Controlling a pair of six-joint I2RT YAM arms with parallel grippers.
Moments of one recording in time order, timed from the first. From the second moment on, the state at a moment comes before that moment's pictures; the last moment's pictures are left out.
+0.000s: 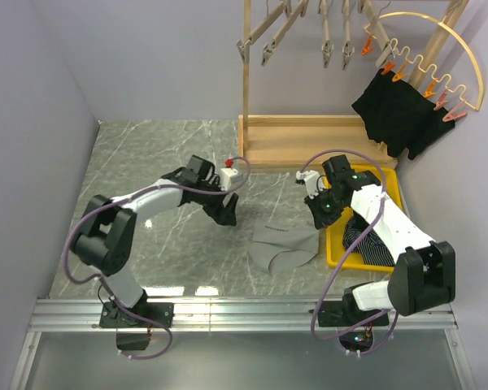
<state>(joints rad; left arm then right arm) -0.47 1.65 1.05 -0.37 0.59 0.18 0.26 1.37 1.04 -0.98 -0.27 -0.41</state>
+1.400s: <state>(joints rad) -0.24 1.69 1.14 -0.41 0.76 -0.10 0.56 1.46 1.42 -0.88 -0.64 -0.24</state>
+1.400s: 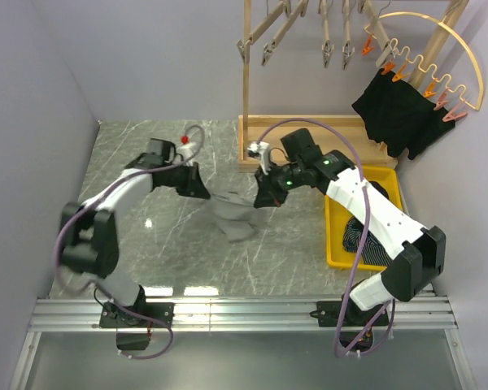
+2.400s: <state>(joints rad) -0.53 1.62 1.15 -0.60 0.44 0.16 0.31 1.49 0.99 -0.72 -0.61 -0.09</state>
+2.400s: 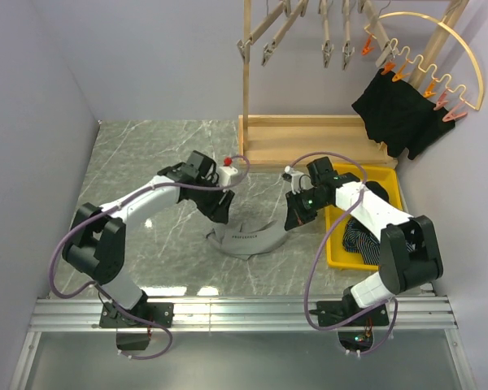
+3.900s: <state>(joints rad) -0.52 1.22 1.11 -0.71 0.42 0.21 0.35 1.31 1.15 -0.85 -0.76 -0.24</state>
